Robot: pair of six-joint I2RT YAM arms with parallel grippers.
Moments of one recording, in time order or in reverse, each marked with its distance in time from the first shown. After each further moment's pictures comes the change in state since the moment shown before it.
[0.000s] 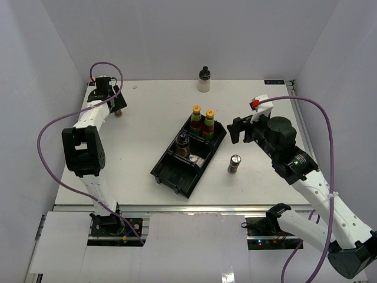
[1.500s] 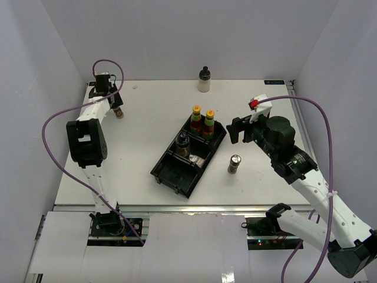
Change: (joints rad) left arm 0.020 0.190 0.164 0.044 0.065 0.074; right arm 0.000 0.009 0.000 0.001 -0.005 0.000
